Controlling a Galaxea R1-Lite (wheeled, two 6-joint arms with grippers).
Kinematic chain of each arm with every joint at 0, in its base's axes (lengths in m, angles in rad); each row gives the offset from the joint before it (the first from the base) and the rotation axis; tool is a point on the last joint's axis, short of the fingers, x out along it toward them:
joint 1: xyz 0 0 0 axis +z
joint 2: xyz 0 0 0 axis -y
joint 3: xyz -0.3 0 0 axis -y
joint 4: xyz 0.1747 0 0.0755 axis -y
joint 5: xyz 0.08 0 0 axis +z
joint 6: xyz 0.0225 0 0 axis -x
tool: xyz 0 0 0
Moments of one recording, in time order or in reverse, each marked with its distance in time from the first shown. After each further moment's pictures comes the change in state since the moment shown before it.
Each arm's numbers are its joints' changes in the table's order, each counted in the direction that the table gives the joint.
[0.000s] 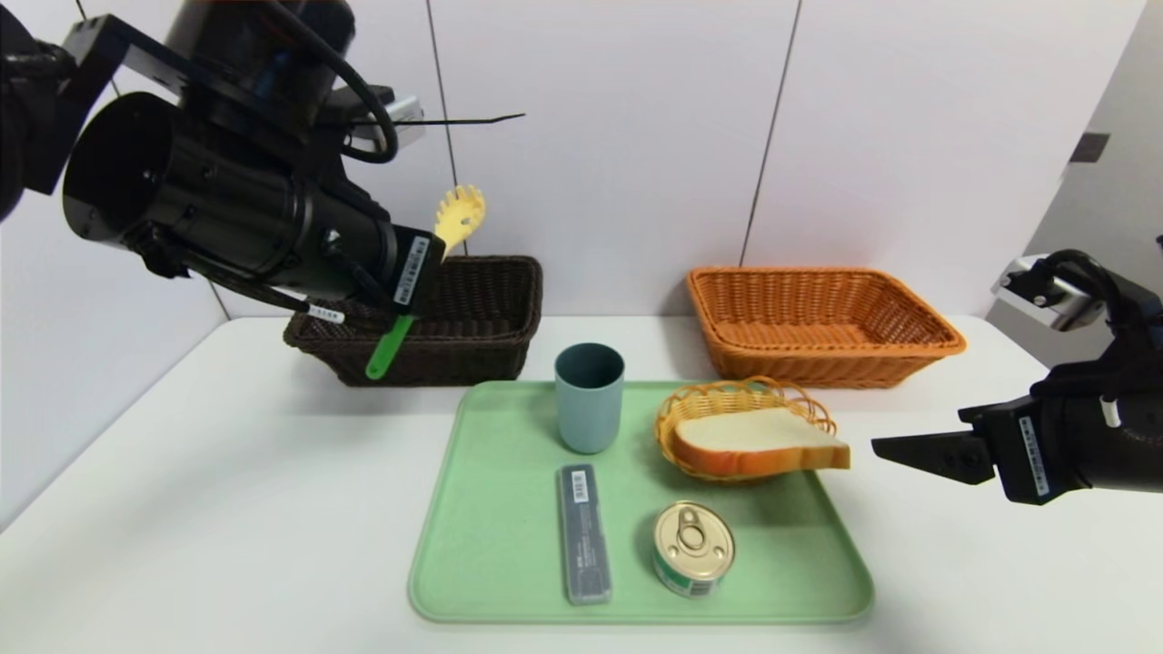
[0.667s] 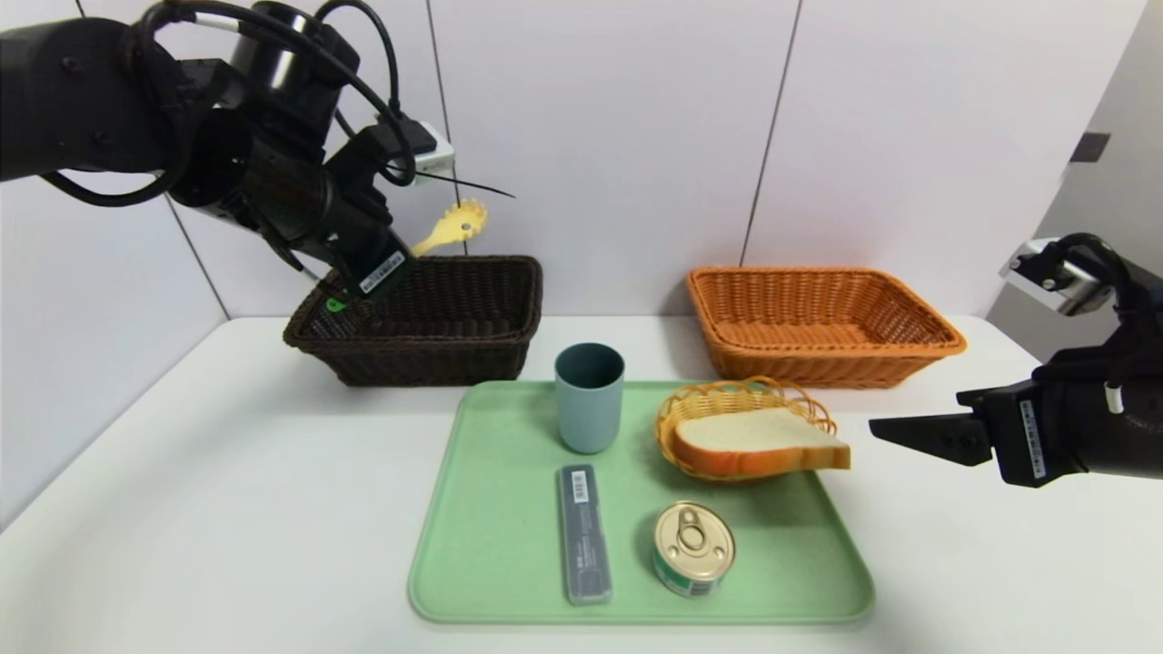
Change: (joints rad) left arm 0.211 -0.200 0.185 0.006 -0.089 -0.676; right arm -0.006 0.004 -0.003 0.053 0.003 -0.008
